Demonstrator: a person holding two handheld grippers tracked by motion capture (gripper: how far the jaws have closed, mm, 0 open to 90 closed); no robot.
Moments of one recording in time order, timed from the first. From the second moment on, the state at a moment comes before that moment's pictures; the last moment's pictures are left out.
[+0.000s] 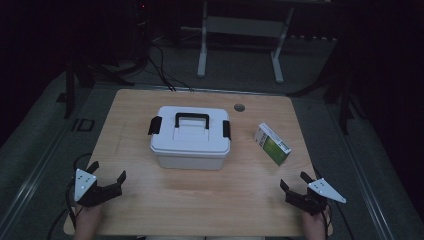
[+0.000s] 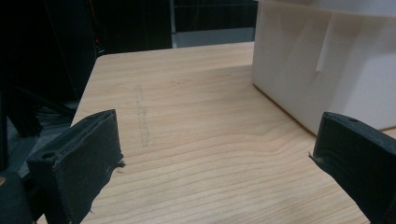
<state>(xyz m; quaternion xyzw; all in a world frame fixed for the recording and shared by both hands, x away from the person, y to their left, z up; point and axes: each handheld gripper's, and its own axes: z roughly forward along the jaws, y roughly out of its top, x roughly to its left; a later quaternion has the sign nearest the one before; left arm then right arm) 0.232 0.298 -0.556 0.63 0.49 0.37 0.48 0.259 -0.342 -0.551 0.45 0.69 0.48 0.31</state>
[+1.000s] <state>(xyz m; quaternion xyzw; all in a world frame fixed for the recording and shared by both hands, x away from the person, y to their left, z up) 0.256 0.279 -0.552 0.69 0.47 0.25 0.49 0.282 -0.260 -0.552 0.36 0.76 0.50 0.20</state>
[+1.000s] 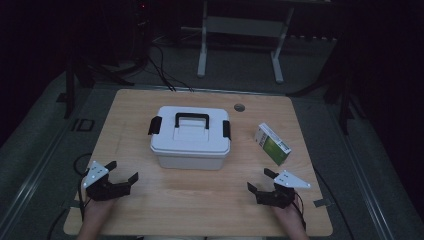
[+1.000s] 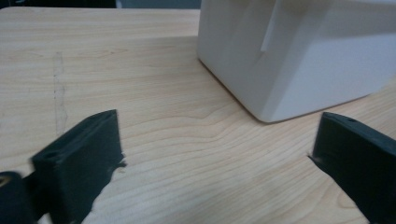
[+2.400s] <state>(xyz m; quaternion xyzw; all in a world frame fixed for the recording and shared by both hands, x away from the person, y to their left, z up) 0.333 0.221 -0.542 0.72 0.45 0.20 0.50 0.366 -0.166 -0.536 0.36 0.78 0.47 0.20</state>
